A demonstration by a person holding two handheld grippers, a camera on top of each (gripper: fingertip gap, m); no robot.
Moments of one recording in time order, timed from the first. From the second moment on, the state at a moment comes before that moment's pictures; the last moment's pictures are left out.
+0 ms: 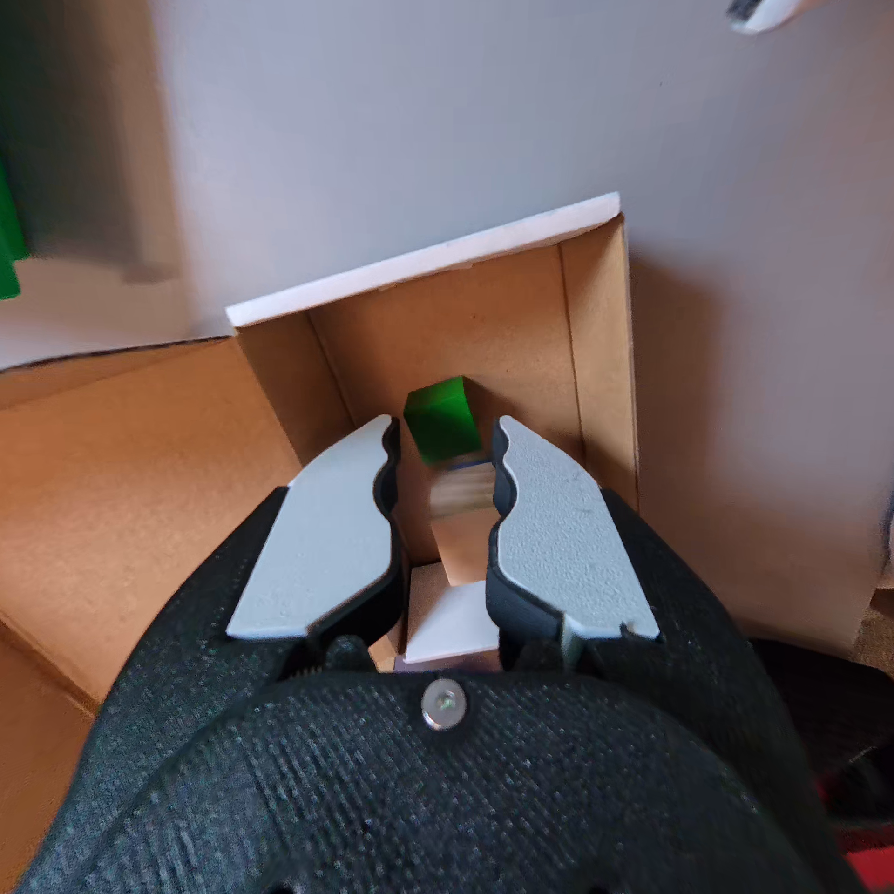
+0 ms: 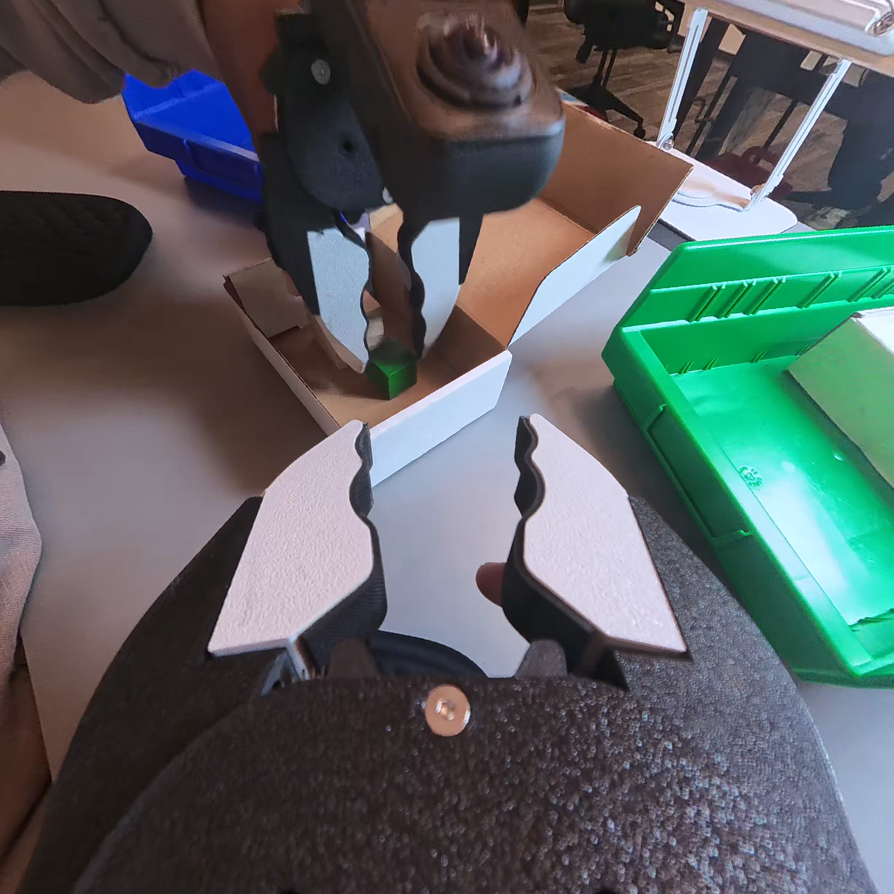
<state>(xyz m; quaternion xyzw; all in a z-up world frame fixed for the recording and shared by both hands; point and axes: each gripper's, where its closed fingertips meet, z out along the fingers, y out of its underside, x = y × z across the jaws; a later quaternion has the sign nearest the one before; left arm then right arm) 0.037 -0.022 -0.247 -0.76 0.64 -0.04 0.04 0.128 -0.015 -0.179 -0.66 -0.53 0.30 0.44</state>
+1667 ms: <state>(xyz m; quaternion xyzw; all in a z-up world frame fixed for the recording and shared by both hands) -0.064 -0.013 -0.110 -0.86 0.45 -0.02 0.24 0.130 -0.011 -0.181 -0.67 -0.53 0.29 0.44</state>
